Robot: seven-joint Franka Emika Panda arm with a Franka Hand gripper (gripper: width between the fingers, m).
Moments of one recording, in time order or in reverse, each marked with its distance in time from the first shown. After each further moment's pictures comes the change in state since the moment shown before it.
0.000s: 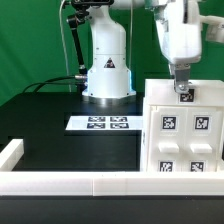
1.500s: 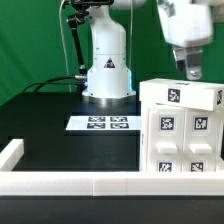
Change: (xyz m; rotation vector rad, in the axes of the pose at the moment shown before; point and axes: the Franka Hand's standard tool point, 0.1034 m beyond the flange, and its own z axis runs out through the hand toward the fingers) arm -0.014 -0.008 -0.021 -0.023 -0.043 -0.304
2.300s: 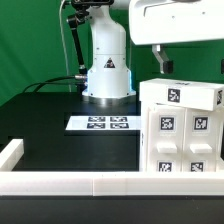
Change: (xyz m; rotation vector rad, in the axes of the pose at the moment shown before) arm -0.008 -0.007 -0.002 -0.030 0.022 -0.837
